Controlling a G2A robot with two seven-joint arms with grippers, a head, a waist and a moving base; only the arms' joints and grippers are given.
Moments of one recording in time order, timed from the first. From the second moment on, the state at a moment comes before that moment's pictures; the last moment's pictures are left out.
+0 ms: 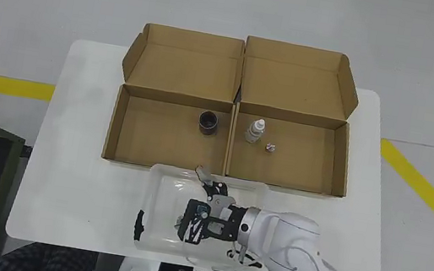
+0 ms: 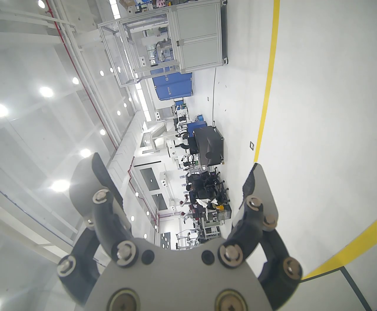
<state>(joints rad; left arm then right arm) -0.01 -0.37 -0.75 -1.25 2.03 -0.40 0.22 -1.34 -1.19 0.93 -2.06 -1.50 -0.69 0.45</state>
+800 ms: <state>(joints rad) -0.01 -0.37 -0.75 -1.25 2.03 -0.40 0.22 -1.39 -1.16 0.93 -2.00 -1.60 -0.72 0.40</state>
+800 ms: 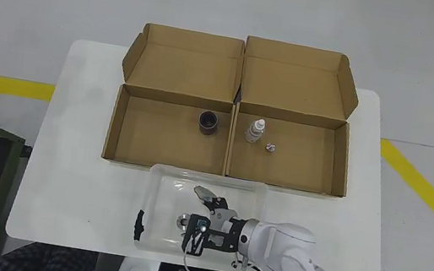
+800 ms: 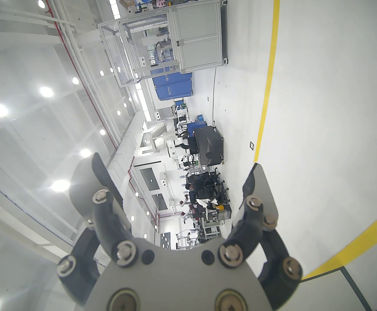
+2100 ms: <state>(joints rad) -0.01 -0.37 -0.75 -1.25 2.03 -0.40 0.22 -1.29 -1.19 0.80 -1.80 -1.54 -0.67 0.40</state>
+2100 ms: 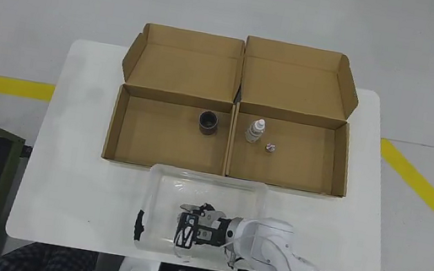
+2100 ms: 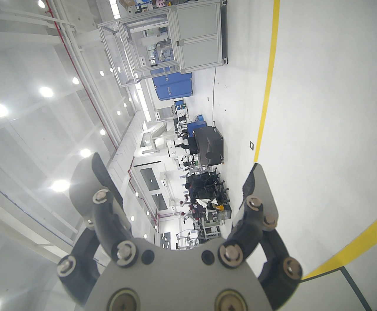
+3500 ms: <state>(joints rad) -0.01 -0.37 -0.75 -1.25 2.03 -0.40 0.22 -1.42 -1.12 1.18 -2.01 -1.07 -0.77 0.25</state>
